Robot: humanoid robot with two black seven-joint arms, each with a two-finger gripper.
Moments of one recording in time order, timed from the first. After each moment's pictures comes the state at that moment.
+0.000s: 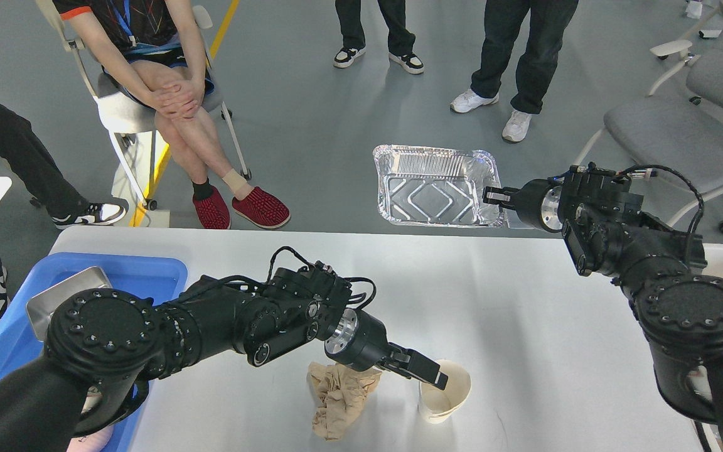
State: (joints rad) left arm -1.09 -0.24 0.38 -0.51 0.99 -0.56 -0.53; right arm 1.06 0.04 -0.19 -0.06 -0.93 0.32 0.47
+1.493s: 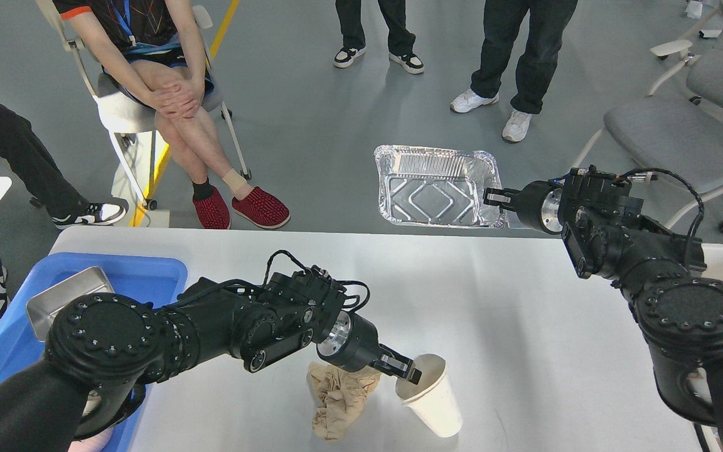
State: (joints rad) left arm -1.08 -0.24 0.40 -0.50 1.05 -0.52 -0.51; right arm 1.05 0.04 -0.19 -0.06 -0.93 0.31 0.47
